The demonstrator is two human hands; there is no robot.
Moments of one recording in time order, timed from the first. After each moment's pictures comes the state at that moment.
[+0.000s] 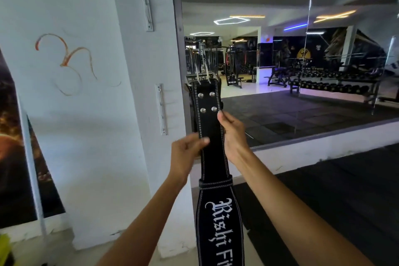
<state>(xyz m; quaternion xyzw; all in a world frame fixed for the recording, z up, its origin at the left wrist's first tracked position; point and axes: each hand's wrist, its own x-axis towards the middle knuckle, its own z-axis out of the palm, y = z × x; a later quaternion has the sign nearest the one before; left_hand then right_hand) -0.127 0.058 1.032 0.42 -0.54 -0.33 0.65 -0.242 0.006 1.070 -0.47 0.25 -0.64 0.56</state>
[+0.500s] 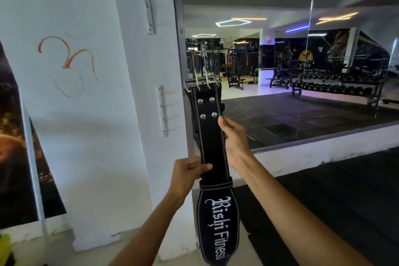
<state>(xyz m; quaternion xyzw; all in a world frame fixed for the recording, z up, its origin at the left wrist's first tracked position) -0.128 0.072 1.006 0.47 -0.55 -0.36 0.59 -0.247 0.009 1.062 -0.49 0.24 -0.63 0.56</state>
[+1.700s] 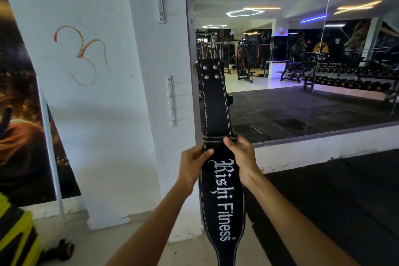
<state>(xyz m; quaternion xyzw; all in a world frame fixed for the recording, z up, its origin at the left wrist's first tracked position) -0.131 0.073 0.993 0.45 -0.52 -0.35 0.63 -0.258 0.039 1.007 -0.49 0.30 -0.58 0.57</state>
